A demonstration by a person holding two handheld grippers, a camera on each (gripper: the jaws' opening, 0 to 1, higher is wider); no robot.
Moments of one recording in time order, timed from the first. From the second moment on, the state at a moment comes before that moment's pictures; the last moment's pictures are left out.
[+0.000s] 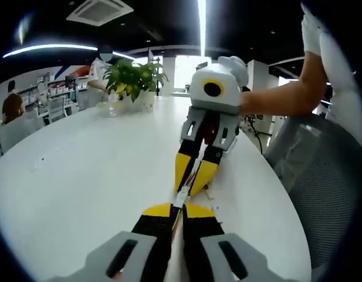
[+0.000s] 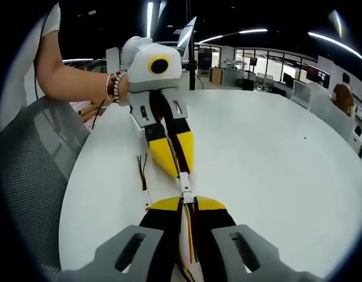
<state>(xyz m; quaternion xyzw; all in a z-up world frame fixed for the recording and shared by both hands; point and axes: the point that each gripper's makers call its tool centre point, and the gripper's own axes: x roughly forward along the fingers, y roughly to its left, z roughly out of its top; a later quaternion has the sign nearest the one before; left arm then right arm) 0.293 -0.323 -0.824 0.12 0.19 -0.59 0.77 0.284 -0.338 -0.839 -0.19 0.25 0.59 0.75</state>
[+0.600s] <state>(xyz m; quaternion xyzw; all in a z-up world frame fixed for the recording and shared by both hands) 0.292 -0.323 -0.824 0.11 0.19 -0.59 0.78 0.282 -0.335 -0.837 -0.21 0.23 0.60 0.74</state>
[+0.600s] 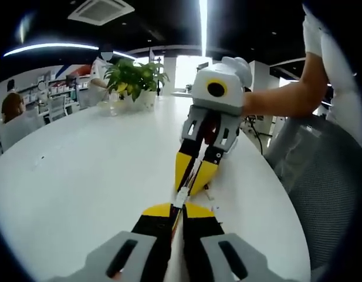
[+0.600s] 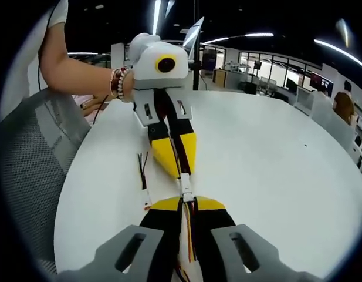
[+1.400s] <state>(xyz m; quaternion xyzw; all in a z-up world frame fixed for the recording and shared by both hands) 0.294 -0.317 -0.823 0.11 0.19 -0.58 0.78 0.286 -0.339 -0.842 -0.20 0.24 0.58 0.75</state>
